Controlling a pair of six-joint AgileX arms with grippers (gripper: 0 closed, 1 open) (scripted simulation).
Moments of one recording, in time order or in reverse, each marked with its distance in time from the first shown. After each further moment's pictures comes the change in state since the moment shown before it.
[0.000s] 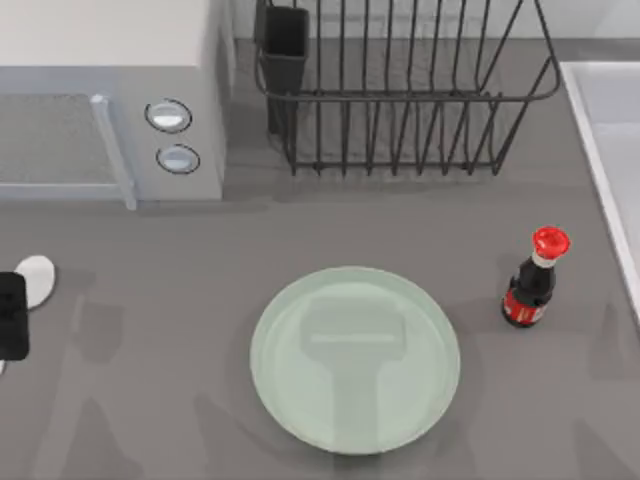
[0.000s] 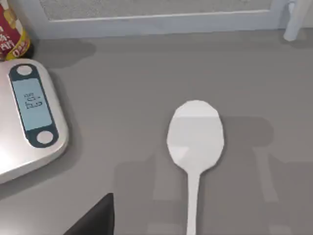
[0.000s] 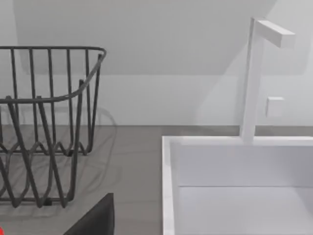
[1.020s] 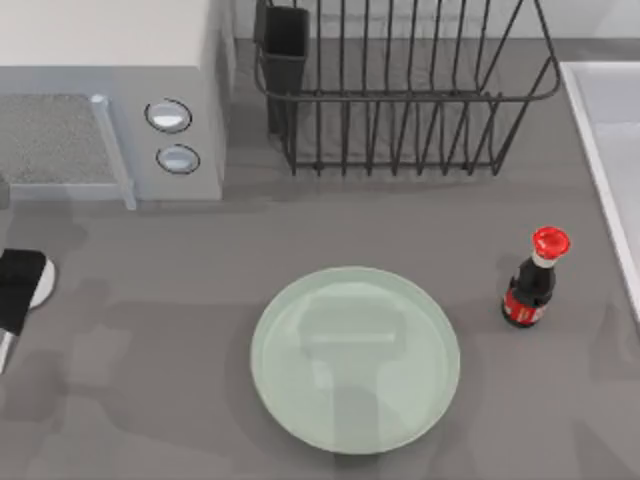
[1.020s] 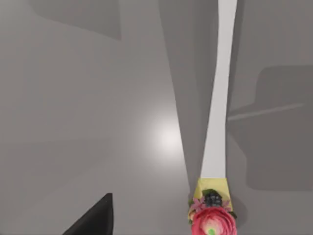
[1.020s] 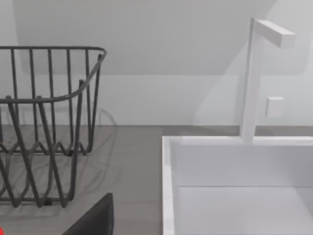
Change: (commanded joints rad) left arm 0.055 0.936 0.619 -0.590 -0.002 0.118; right arm 0.000 0.000 0.000 0.000 0.000 0.000
